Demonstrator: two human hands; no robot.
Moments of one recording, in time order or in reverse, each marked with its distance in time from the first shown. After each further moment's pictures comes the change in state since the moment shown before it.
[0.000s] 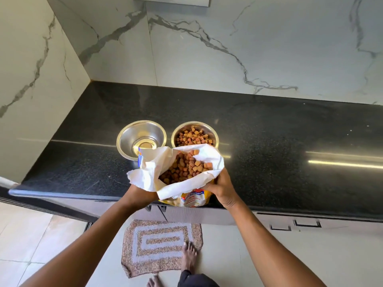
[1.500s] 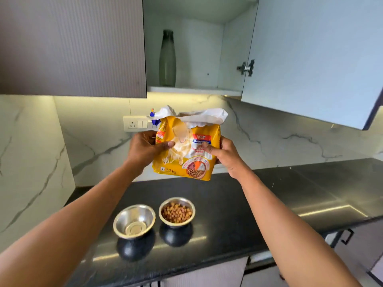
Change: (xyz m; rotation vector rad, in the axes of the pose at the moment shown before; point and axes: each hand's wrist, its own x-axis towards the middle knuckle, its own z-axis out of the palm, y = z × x) left_hand -0.010 0.305 -0.114 -0.205 0.153 0.530; right_hand -0.024 -0.314 0.020 -0.317 0.365 -0.305
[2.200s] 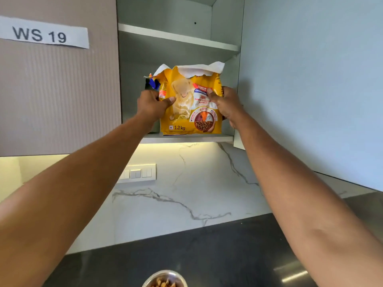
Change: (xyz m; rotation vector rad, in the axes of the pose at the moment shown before) left_hand 0.261 0.143 0.062 0.039 0.168 0.253; right_hand 0.245 -0.158 -0.096 -0.283 0.329 -0.310
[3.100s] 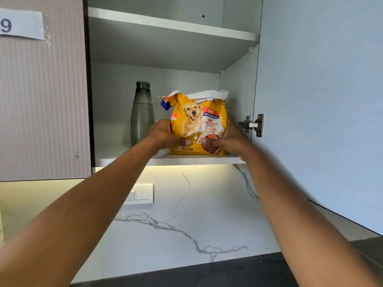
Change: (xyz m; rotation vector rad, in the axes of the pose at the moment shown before) left_hand 0.072 -0.088 0.079 0.379 -0.259 -0.149; right_hand 0.086 0.151 0.030 -0.023 -0.290 0.056
